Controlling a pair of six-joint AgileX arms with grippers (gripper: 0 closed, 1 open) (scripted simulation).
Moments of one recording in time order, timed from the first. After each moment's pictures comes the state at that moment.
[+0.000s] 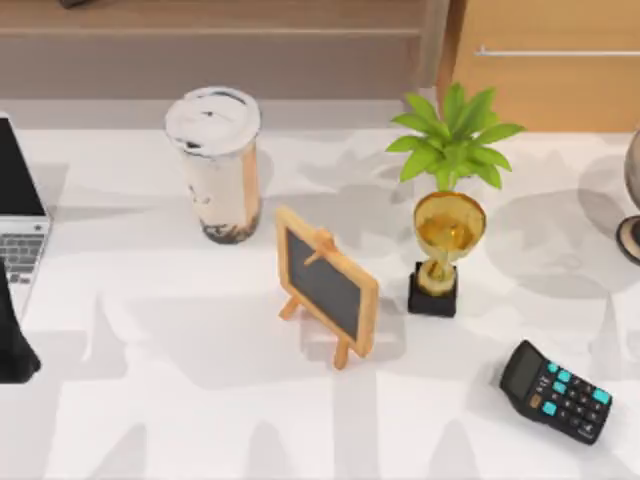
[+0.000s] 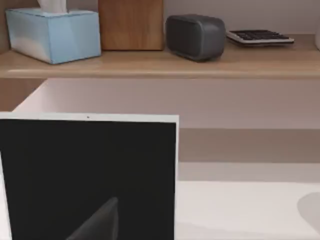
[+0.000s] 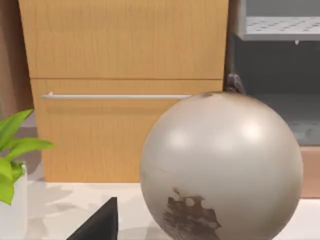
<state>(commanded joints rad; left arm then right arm) 0.00 0.00 0.00 0.00 0.00 0.00 0.00 0.00 0.00 0.00 0.00 0.00</state>
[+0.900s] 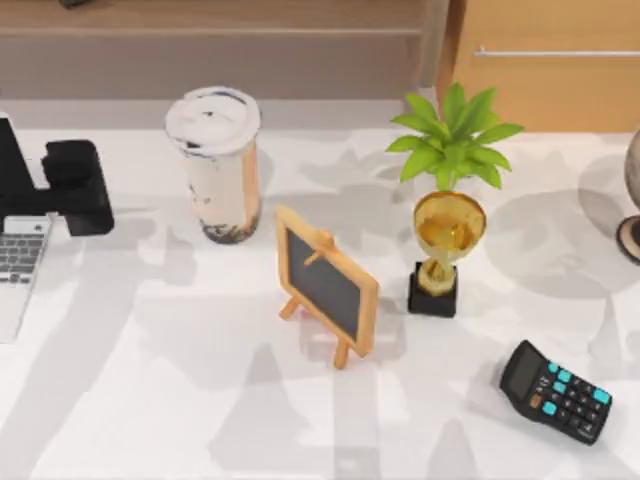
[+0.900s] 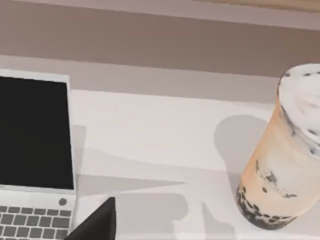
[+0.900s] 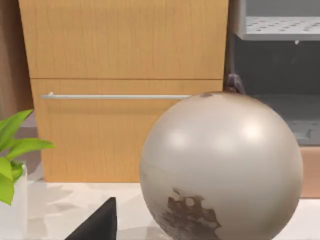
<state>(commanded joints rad) -0.29 0.86 0.66 -0.28 -0.16 -0.22 0.00 0.00 0.00 0.00 0.00 0.00</state>
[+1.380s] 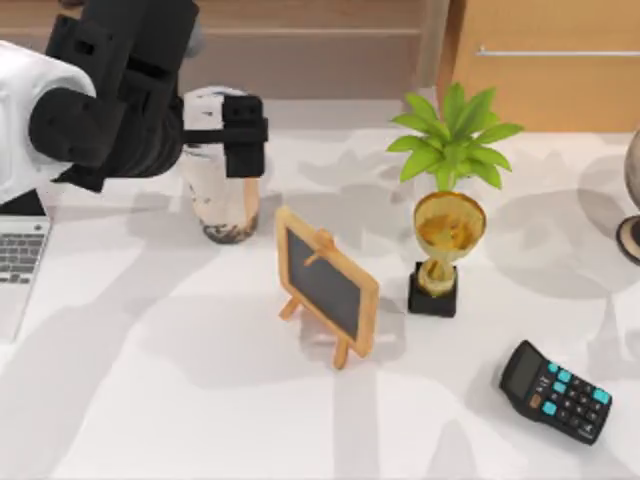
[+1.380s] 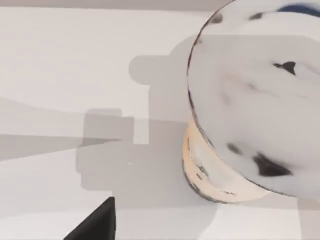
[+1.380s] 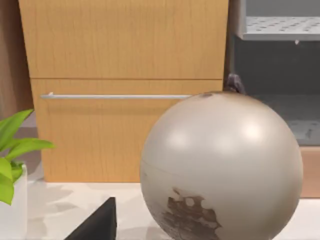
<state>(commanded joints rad) -0.49 1.53 1.12 -0.47 -0.27 -0.38 0.00 0.00 0.00 0.00 0.00 0.00</state>
